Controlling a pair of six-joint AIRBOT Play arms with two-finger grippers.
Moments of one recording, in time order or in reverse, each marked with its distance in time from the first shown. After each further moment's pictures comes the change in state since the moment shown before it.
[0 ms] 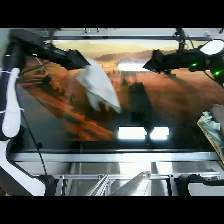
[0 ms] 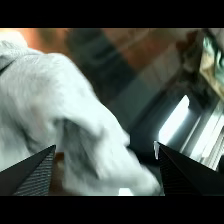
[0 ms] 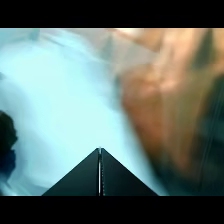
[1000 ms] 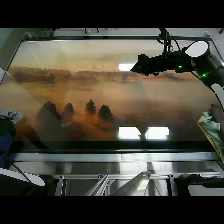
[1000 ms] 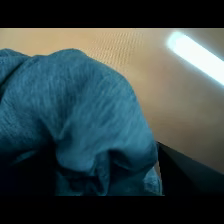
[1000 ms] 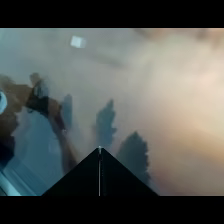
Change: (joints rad) left arm 0.893 -0.108 -0.103 0.754 -0.214 -0.109; right arm 0.167 -0.002 0.000 -0.027 -0.102 -0.003
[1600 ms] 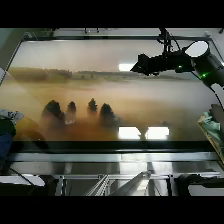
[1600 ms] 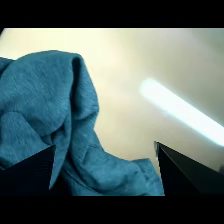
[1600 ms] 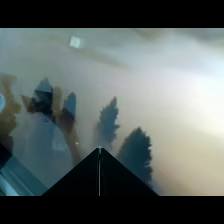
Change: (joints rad) left arm 0.012 0.253 -0.146 -0.139 -0.080 -0.006; right arm 0.000 0.000 0.000 -0.007 0.000 0.000
